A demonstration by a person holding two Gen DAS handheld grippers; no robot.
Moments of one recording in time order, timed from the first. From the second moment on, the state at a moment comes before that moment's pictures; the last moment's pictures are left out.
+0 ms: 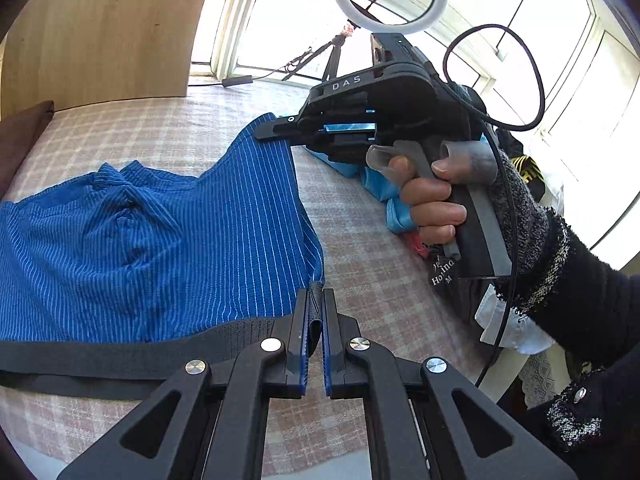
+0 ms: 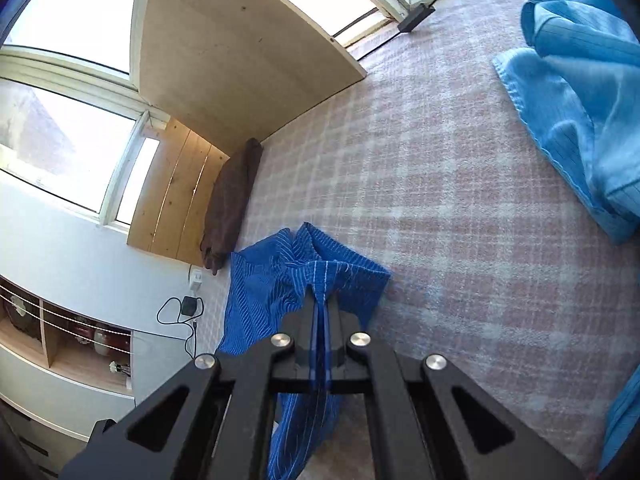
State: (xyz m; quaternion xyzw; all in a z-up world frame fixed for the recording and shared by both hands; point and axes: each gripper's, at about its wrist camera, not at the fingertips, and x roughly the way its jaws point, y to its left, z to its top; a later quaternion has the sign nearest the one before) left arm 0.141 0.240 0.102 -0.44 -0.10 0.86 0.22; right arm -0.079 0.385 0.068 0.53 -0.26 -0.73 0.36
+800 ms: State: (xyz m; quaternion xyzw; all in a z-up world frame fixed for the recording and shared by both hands) left arm 0.172 -0.078 0.017 -0.44 -0.32 0.84 0.08; right arm -0.064 -0.001 0.024 0.56 0.01 -0.75 0.35
